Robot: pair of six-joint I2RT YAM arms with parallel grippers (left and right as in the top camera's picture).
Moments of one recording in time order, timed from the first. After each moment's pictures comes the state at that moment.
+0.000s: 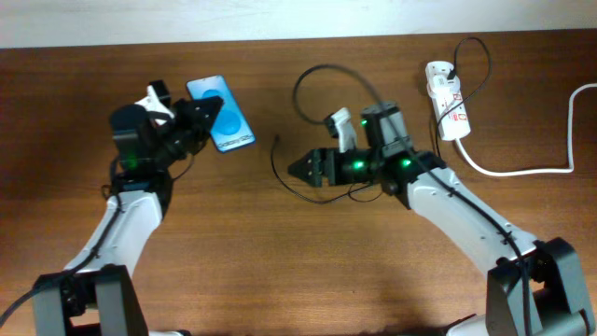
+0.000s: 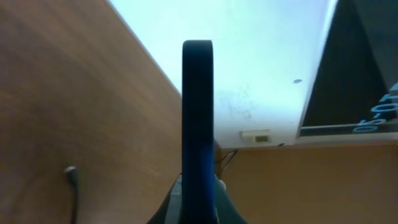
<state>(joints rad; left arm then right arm) 0.06 1.58 0.88 0.40 0.67 -1.14 0.38 1.63 1.05 -0.25 -0.75 0.44</state>
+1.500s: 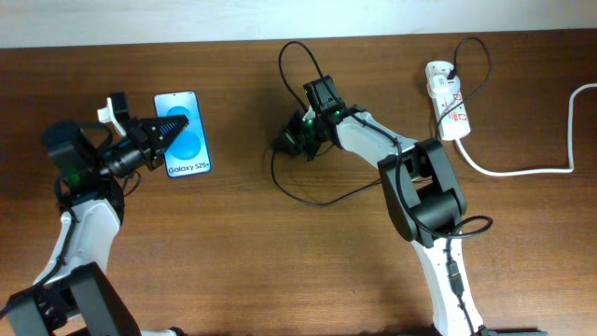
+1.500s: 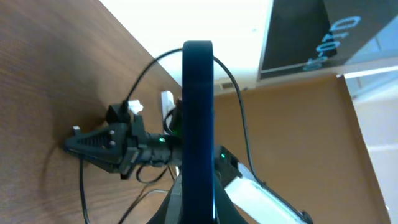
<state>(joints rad) 0.36 1.58 0.87 0.35 1.24 -0.99 0.42 2.41 1.74 -0.35 -0.69 1.15</state>
